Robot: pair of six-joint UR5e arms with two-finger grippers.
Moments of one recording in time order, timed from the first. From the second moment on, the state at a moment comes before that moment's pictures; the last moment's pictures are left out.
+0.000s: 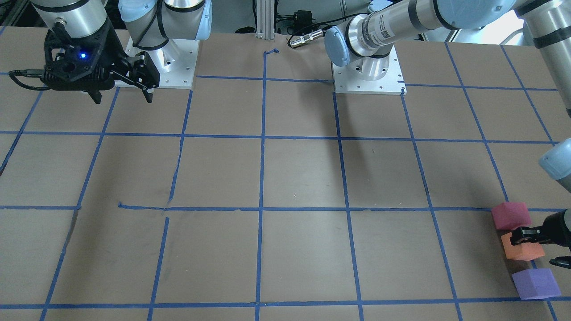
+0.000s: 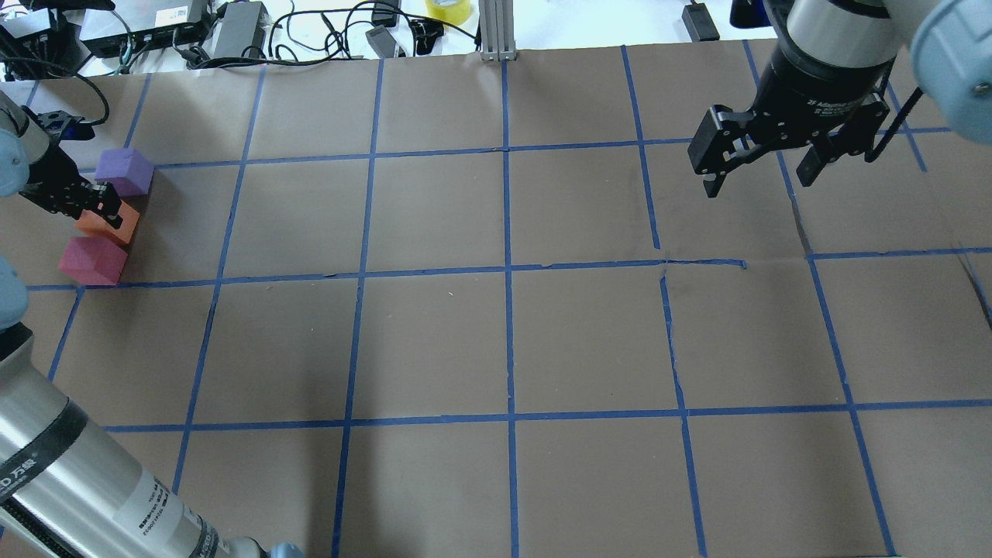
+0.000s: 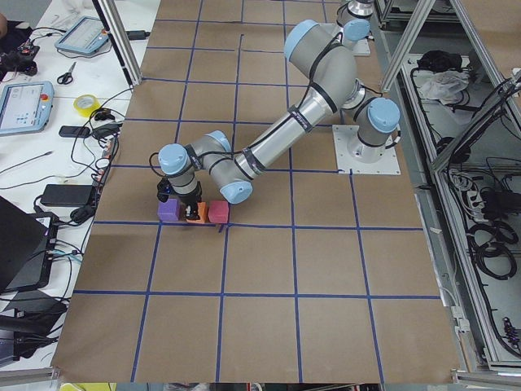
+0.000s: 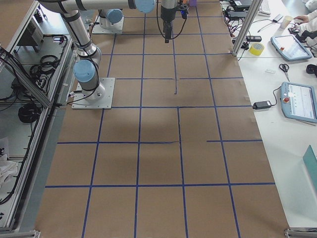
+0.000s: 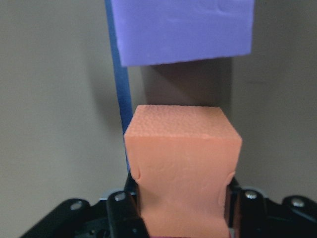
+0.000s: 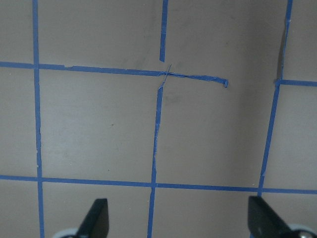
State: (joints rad) left arm -0.98 -2.29 -1.34 -1.09 1.65 0.65; right arm 1.56 -1.61 1.56 -1.49 -1.60 -0.09
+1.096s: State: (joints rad) left arm -1.05 -1.96 -1.40 -1.37 1.56 0.60; right arm 1.56 -1.61 1.56 -1.49 -1.60 -0.09
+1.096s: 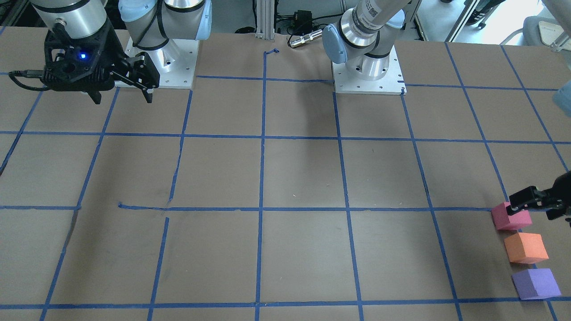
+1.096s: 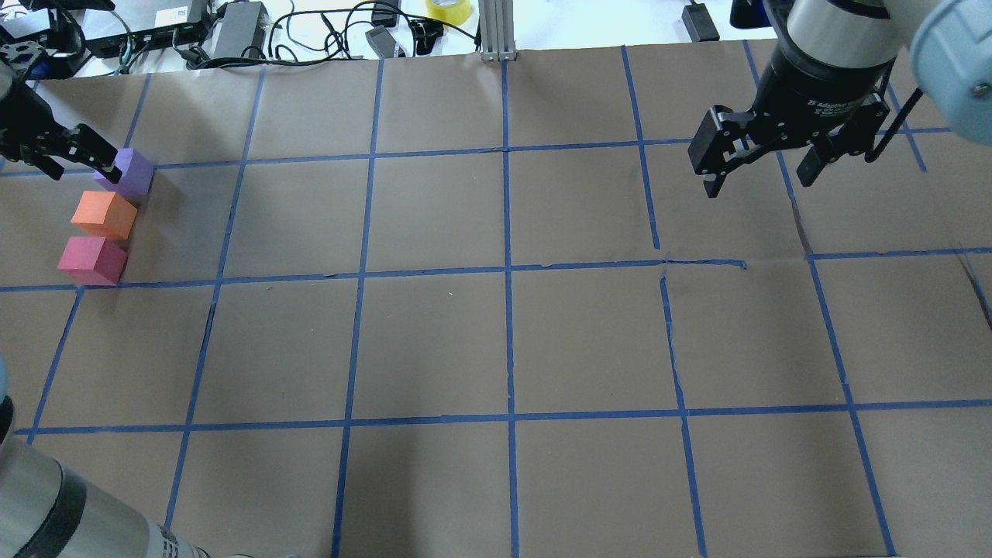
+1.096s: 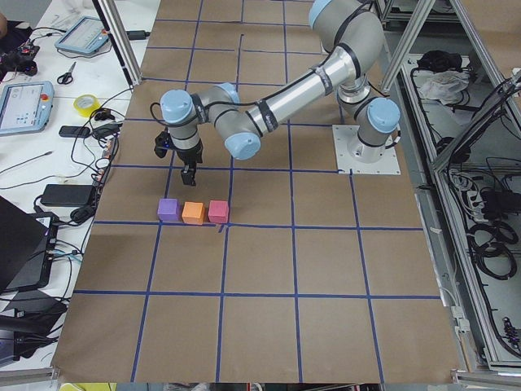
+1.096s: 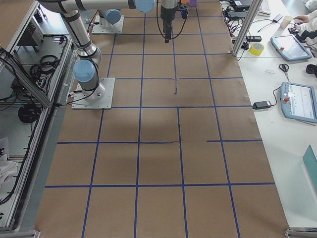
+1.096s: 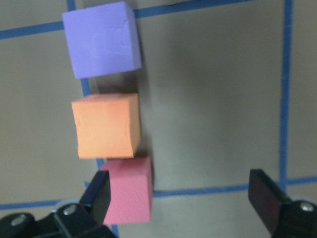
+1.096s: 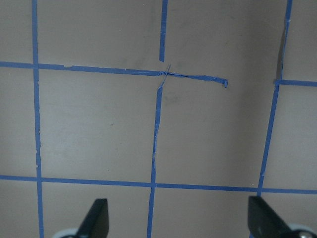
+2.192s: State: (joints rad) left arm -1.66 -1.63 -1.43 -1.62 1.57 -0.17; right arm 1.56 -1.61 1.56 -1.49 -1.60 -0.09
